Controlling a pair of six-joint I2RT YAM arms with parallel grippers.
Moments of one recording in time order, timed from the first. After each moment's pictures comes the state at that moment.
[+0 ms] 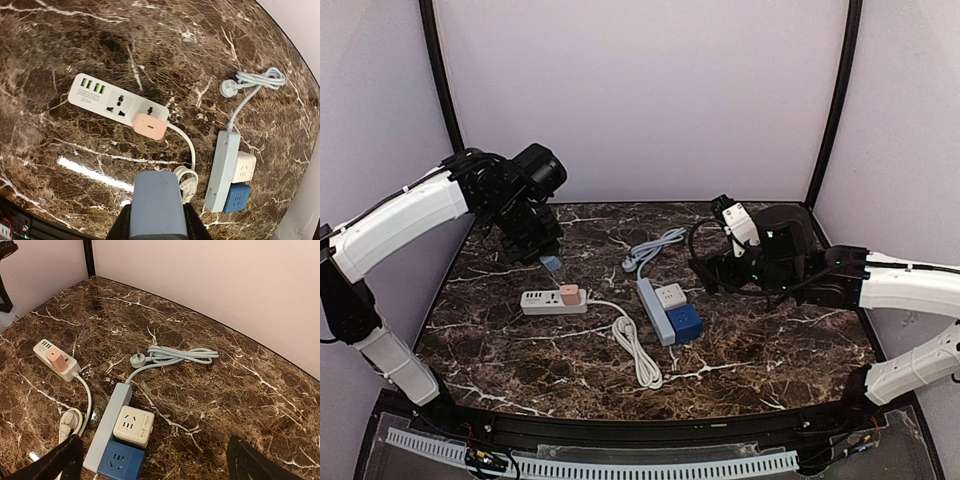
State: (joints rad) left arm -0.75 1.56 1.62 -1.25 -0.19 -1.23; right arm 0.97 1.18 0.88 -0.17 0.36 0.10
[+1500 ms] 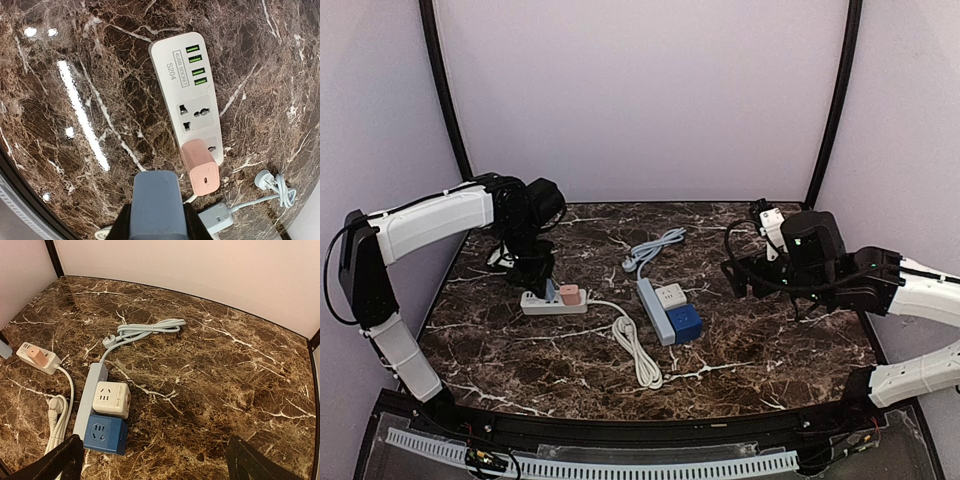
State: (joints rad) left arm -0.59 1.68 1.46 -1.23 -0.01 -1.99; right arm 0.97 1.01 0.86 -0.43 0.47 0.30
